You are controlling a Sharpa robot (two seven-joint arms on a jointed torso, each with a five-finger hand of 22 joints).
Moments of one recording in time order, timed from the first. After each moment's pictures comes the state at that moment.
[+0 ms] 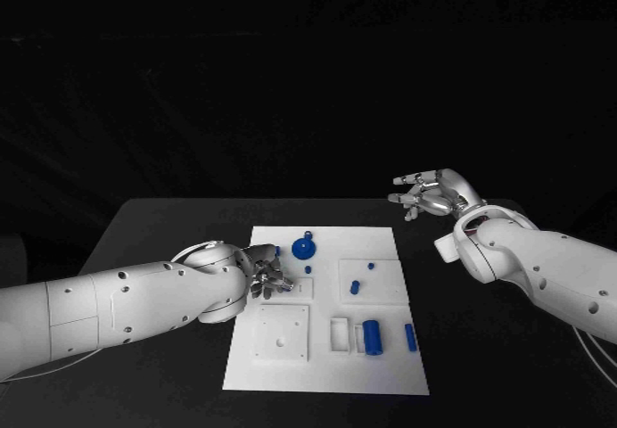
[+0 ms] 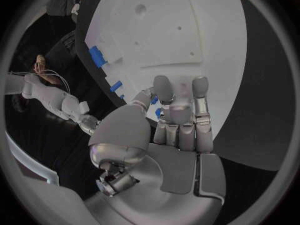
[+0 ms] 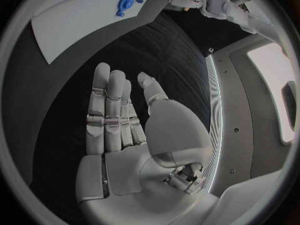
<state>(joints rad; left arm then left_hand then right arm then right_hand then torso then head) 1.32 -0.69 -0.24 1.45 -1.15 -0.18 -0.48 1.10 0.11 0.16 -0.09 0.52 1.20 0.08 0.16 0.89 1.50 -0.07 0.73 0.30 1.41 -0.13 1.25 0.63 0.01 1.24 -0.14 0.48 1.31 1.13 -0.75 0.18 1.23 -0.83 -0.45 0.16 1.26 0.01 -0.05 -0.23 0.49 0.95 0.12 0.06 0.06 1.13 0.01 0.76 0.53 1.41 -0.06 0.52 0.75 0.08 1.47 -0.08 0.09 0.71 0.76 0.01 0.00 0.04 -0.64</state>
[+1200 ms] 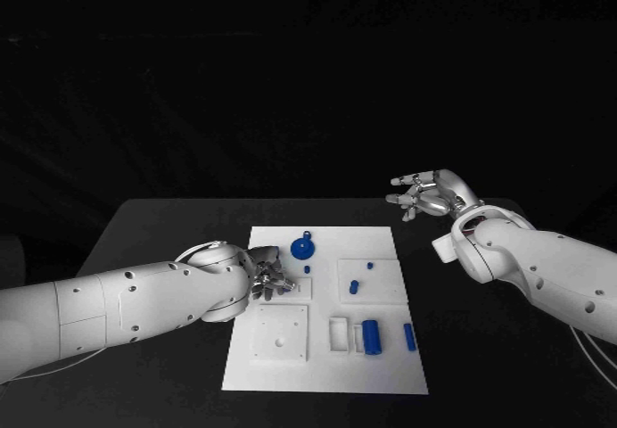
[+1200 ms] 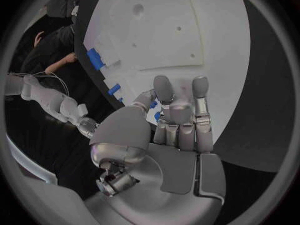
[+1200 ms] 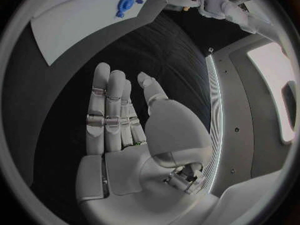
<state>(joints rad) 1.31 -0.66 -0.24 1.41 -1.15 -0.16 -0.48 1.11 0.11 0.16 -0.08 0.51 1.20 0.08 0.17 0.89 1.50 -0.06 0.73 0.30 1.40 -0.13 1.25 0.62 0.01 1.24 -0.14 0.48 1.31 1.13 -0.74 0.18 1.22 -0.83 -0.45 0.16 1.26 0.01 -0.05 -0.23 0.49 0.94 0.13 0.06 0.06 1.13 0.01 0.76 0.53 1.41 -0.06 0.52 0.75 0.08 1.47 -0.08 0.09 0.70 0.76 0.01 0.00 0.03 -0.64</state>
